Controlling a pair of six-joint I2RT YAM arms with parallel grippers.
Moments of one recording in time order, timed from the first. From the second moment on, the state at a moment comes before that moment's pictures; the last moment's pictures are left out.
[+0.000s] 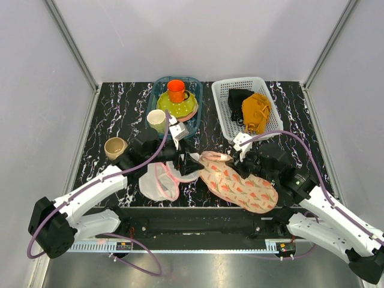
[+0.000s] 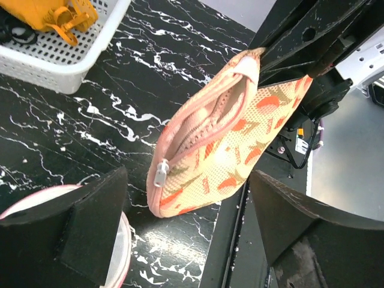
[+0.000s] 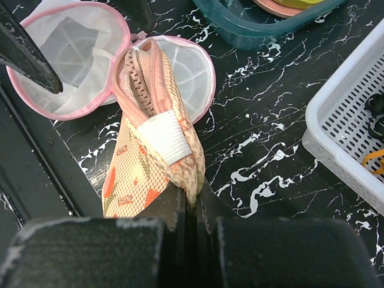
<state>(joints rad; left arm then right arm) -0.68 1.08 0.76 0.05 0.63 -0.19 0.76 0.75 0.76 -0.42 -0.12 -0.10</state>
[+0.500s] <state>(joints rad) -0.69 1.02 0.58 0.15 0.64 -0.26 0.76 0.64 0.78 -0.37 -0.21 -0.12</state>
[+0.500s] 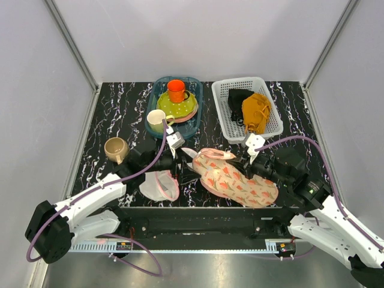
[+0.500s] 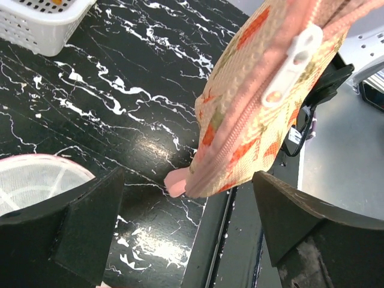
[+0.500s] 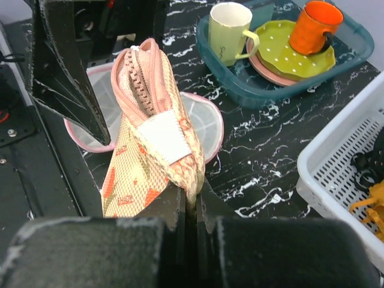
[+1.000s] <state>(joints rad) -0.69 1.02 0.63 0.12 0.68 -0.25 0.76 0.61 0.72 -0.23 -0.30 -0.06</state>
